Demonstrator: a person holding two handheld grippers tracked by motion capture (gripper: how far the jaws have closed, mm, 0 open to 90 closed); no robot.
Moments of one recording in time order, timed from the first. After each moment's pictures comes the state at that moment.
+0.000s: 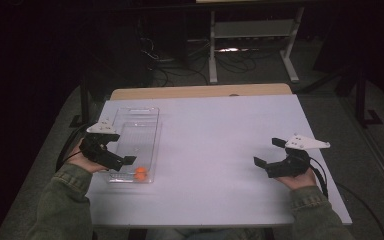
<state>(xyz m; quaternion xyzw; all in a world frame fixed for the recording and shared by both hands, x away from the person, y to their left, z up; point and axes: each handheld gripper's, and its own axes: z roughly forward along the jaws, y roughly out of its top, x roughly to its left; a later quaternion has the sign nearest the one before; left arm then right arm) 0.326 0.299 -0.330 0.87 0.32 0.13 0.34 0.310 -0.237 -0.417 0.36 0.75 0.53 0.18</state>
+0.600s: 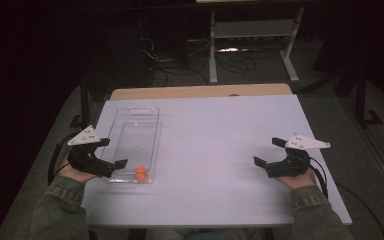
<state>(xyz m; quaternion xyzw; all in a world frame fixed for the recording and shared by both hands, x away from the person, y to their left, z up) 0.302 0.326 -0.342 0.84 0.33 0.16 0.41 0.310 -0.237 -0.417 0.35 0.75 0.53 0.18</state>
